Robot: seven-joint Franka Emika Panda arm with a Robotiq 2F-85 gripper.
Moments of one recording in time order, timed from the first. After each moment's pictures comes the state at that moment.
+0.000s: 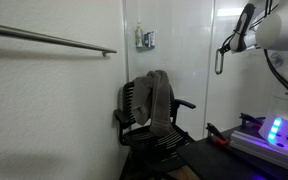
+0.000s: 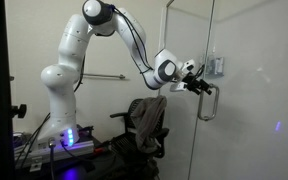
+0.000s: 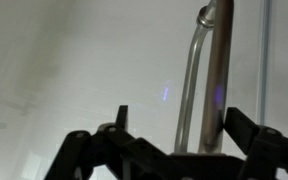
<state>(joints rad) -0.60 0.29 -0.24 -2.13 -0.57 3.45 0.24</state>
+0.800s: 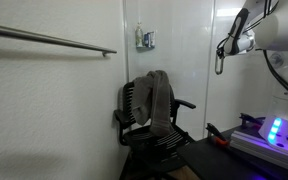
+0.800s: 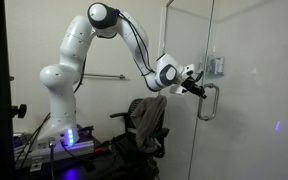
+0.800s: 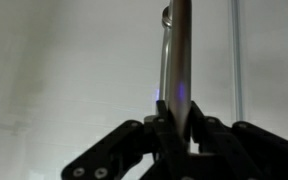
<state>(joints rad) -0.64 0.35 -0.14 -2.10 -0.52 3.45 0.31</state>
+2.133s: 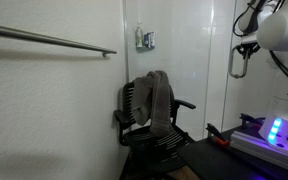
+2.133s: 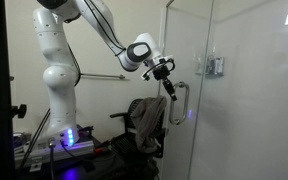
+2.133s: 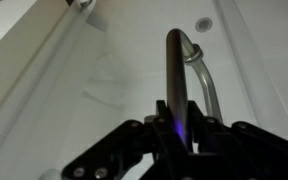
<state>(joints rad) -0.51 -0.26 -0.34 -2.56 -0.54 2.84 0.42</state>
